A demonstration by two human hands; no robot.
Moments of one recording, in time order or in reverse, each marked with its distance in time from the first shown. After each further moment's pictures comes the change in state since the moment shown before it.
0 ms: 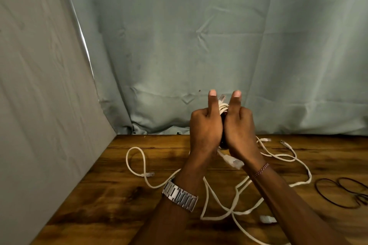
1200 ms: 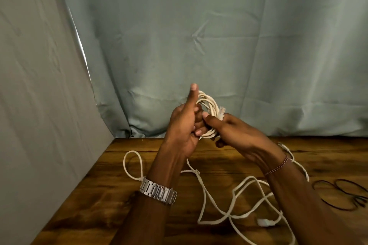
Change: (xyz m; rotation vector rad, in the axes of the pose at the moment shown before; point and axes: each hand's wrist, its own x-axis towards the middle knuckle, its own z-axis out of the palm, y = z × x) left_hand 0.026 0.008 -0.033 -0.557 -0.252 -0.272; right_hand 0.018 -0.008 -0.023 -0.129 -0.627 0.210
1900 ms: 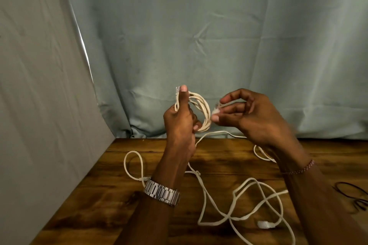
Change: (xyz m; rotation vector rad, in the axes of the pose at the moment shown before) left_hand -0.004 0.001 0.008 0.020 0.359 0.177; right_hand -0.026 -0.028 -0.026 0.036 0.245 -0.139
